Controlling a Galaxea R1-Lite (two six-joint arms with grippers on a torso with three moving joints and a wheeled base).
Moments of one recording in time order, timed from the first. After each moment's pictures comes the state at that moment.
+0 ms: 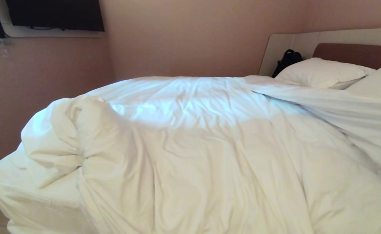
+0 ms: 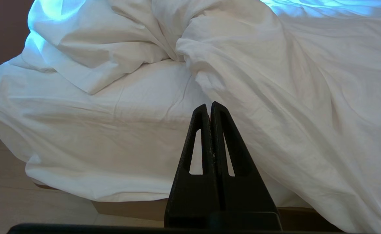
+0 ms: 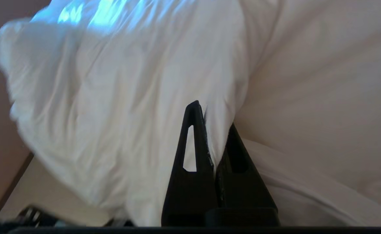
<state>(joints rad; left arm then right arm) 0.00 0.00 0.00 0.00 0.00 0.00 -0.94 1.50 -1.38 0.88 1.19 -0.52</state>
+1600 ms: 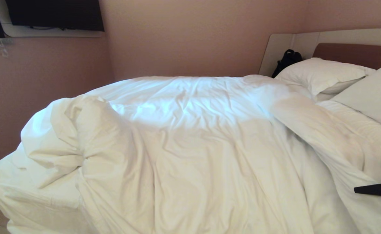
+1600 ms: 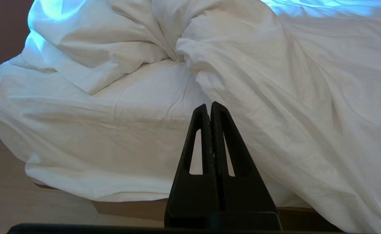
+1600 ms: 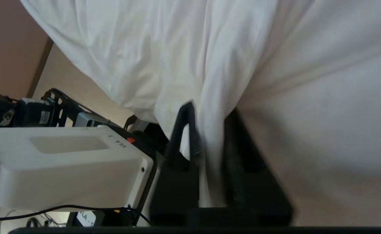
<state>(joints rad) 0.00 0.00 0.00 0.00 0.00 0.00 -0.44 1.44 -0.98 0.80 0.91 -0.53</state>
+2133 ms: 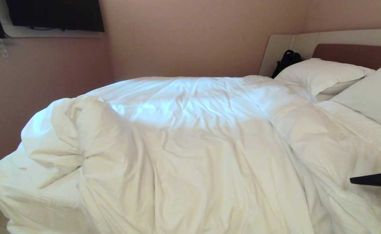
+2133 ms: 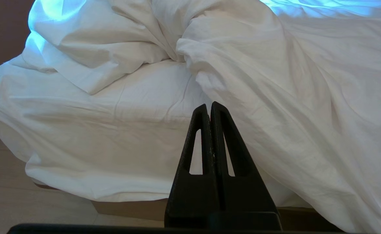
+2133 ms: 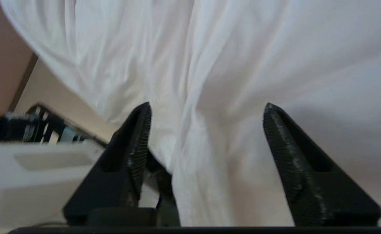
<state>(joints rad) 0.00 0.00 0.00 0.00 0.00 0.00 -0.46 1.47 -1.04 0.74 0.90 -0.51</state>
